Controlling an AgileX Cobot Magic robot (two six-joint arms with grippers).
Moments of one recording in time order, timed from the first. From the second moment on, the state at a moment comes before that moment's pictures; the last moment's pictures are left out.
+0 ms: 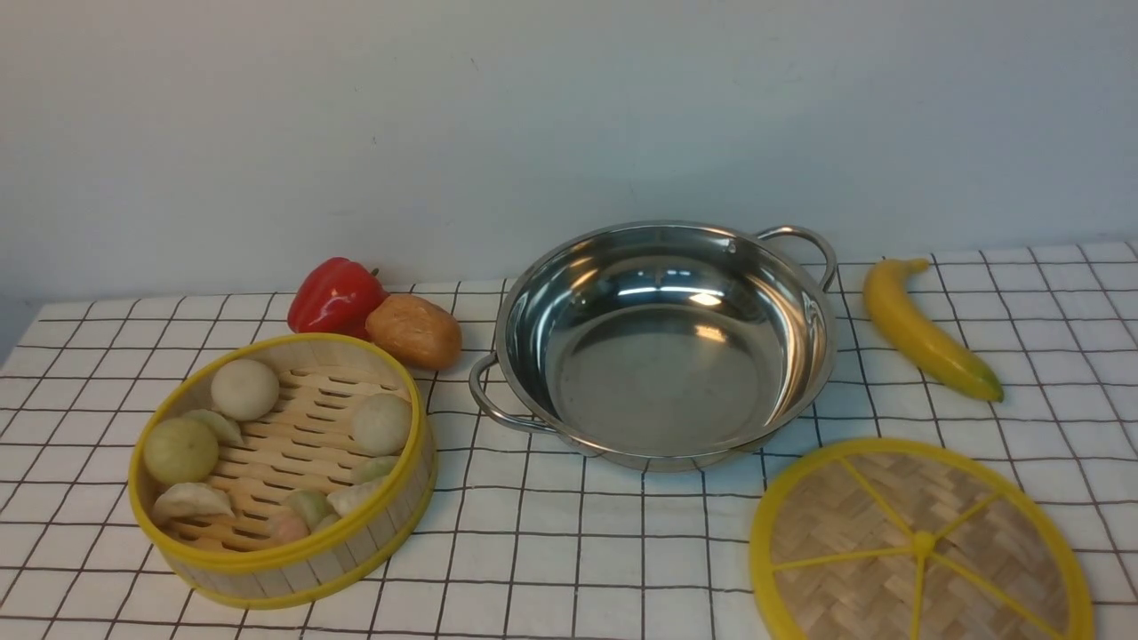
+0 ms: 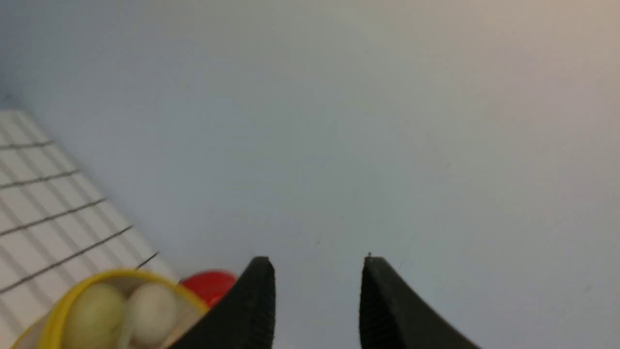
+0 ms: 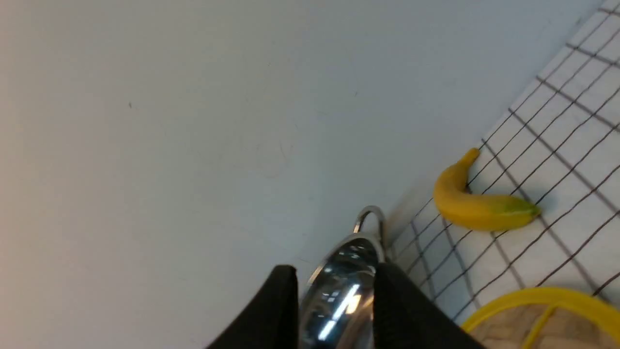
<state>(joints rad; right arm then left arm) 0.01 0.00 0.01 0.79 0.15 0.41 0.15 0.00 0.01 -0.09 -0.13 -0.76</state>
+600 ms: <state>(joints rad) 0.01 0.24 -0.59 0.64 0.43 -0.01 0.15 0.29 -0.39 -0.05 0.27 -0.27</state>
